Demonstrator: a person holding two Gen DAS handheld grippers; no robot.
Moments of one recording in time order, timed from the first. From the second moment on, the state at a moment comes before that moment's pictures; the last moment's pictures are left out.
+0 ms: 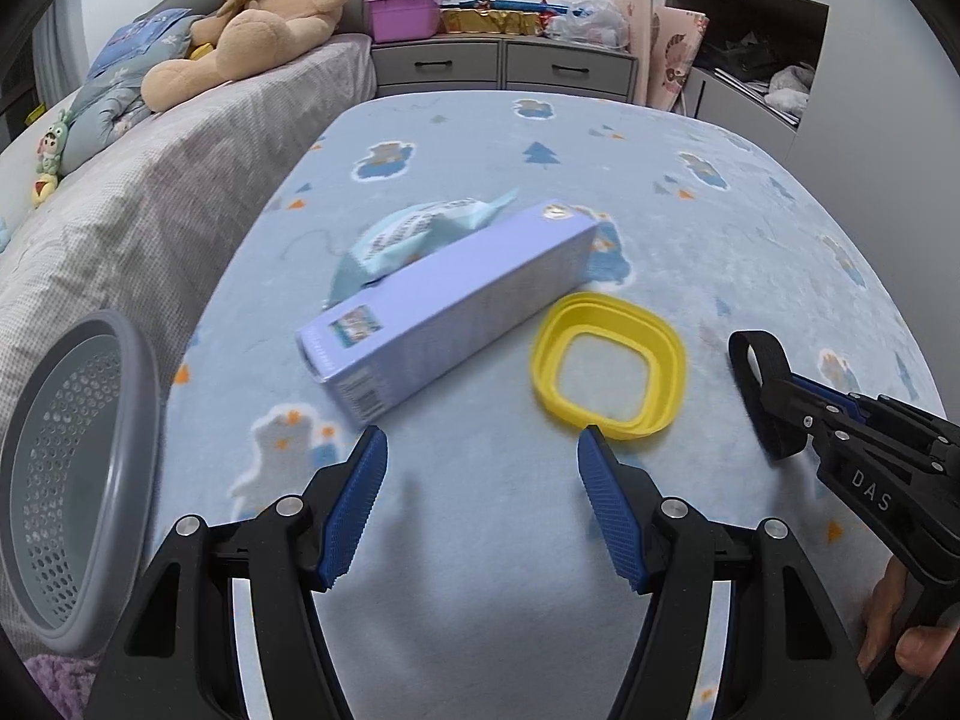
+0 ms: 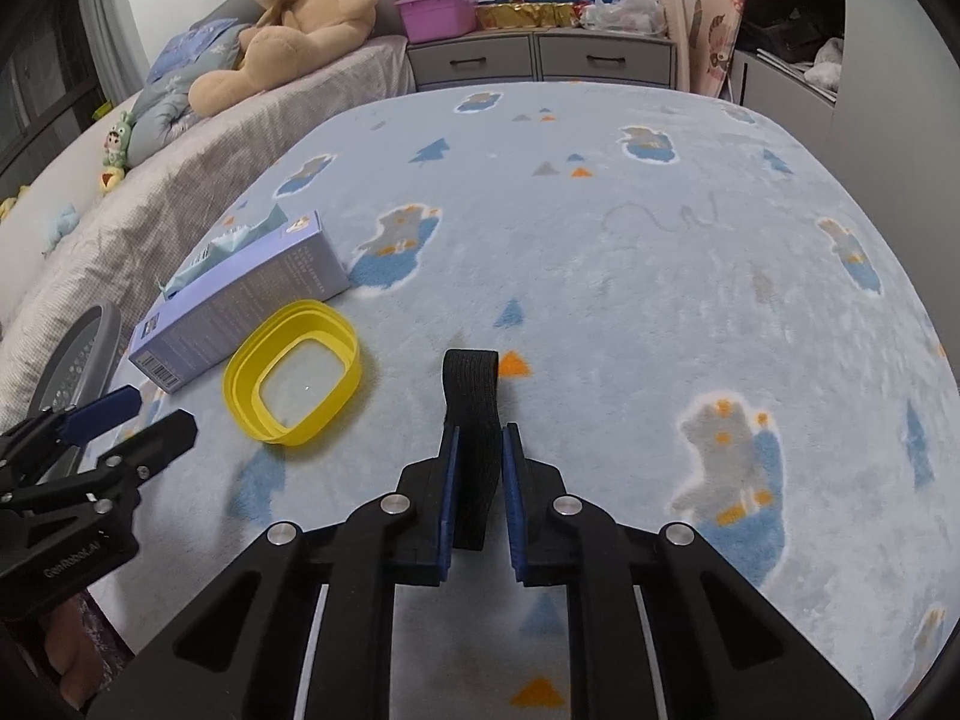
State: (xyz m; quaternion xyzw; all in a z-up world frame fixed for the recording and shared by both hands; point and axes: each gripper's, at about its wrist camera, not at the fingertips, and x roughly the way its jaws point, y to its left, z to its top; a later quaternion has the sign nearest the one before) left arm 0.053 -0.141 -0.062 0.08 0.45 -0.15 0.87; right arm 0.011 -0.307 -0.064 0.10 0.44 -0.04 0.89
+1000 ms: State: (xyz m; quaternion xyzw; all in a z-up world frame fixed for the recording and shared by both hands) left arm 0.070 -0.206 -0.085 0.10 0.48 -0.17 0.86; right arm -0.008 -0.347 -0.054 0.16 0.41 -0.02 0.90
